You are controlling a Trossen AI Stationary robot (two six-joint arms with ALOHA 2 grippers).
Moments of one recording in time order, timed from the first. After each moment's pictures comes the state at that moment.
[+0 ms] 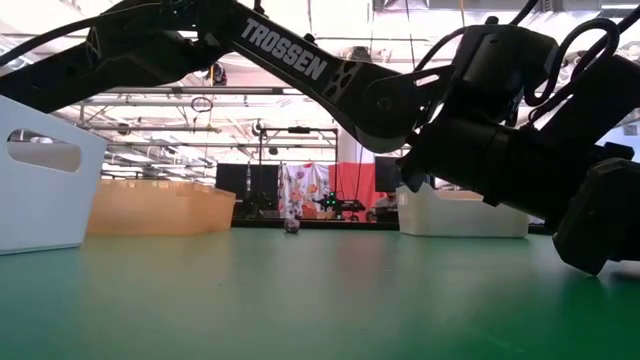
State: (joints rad) left arm -0.16 2.80 2.25 0.12 0.43 0.43; right arm 1.13 1.77 1.40 -1.19 0.53 1.84
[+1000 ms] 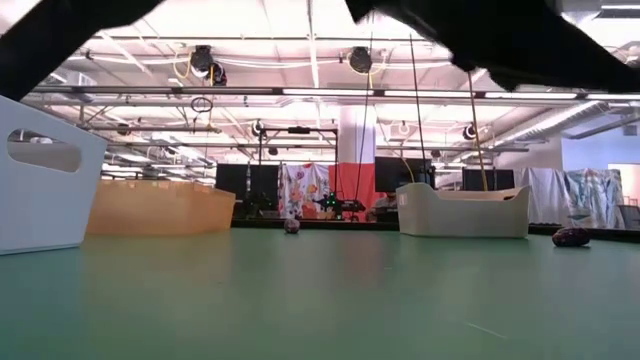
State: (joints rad) left arm -0.18 2.46 2.25 -0.59 0.43 0.49; right arm 1.14 1.84 1.40 -1.01 0.73 1.73
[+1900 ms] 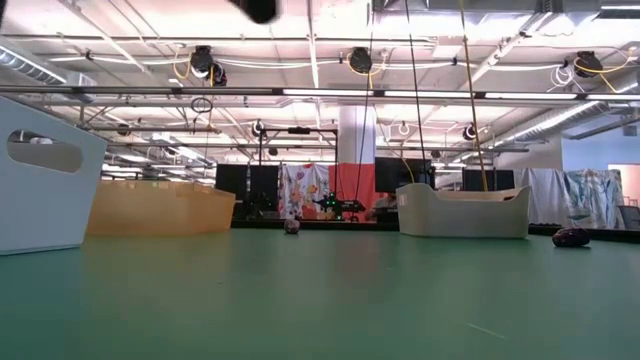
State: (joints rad) left arm -0.34 1.76 1.78 -1.22 0.01 -0.06; right arm 1.12 1.99 1.40 -0.93 0.76 1.58
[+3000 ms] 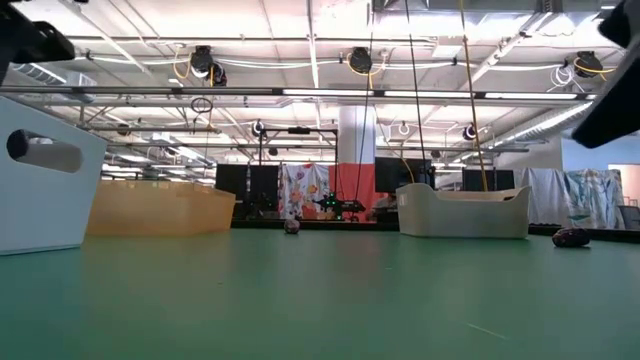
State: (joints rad) left arm -0.72 1.34 1.00 -1.04 -0.13 -0.88; right arm 0.88 1.99 1.40 -0.91 0.76 1.25
